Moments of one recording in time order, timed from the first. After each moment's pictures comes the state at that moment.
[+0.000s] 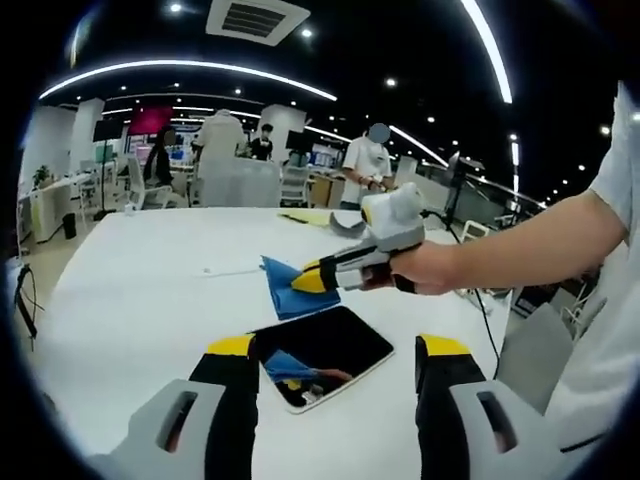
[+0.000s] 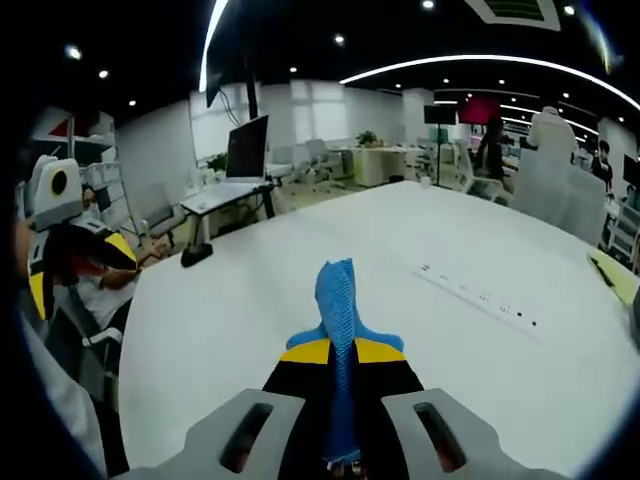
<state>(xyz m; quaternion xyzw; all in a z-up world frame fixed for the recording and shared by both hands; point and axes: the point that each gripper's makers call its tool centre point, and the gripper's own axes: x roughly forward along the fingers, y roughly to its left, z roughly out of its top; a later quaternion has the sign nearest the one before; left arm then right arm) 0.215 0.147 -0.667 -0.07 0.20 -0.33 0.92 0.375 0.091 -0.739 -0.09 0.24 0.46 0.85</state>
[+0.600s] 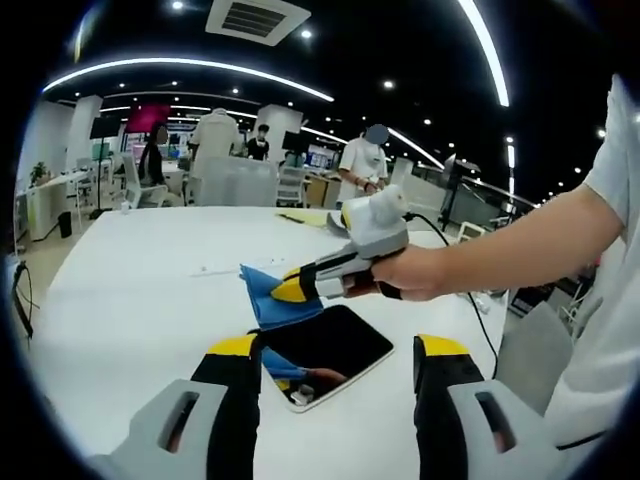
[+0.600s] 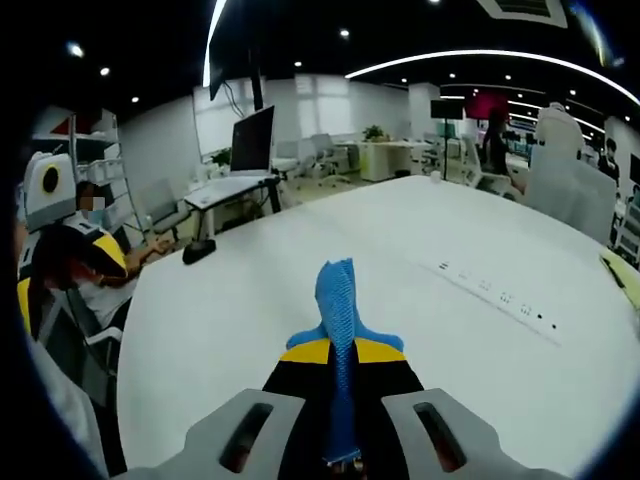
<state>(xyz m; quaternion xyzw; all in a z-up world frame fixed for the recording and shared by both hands) 0.219 0.151 -0.677 -0.06 0.20 -0.34 0.92 0.374 0.119 -0.757 -0.09 0.25 0.47 0.84</state>
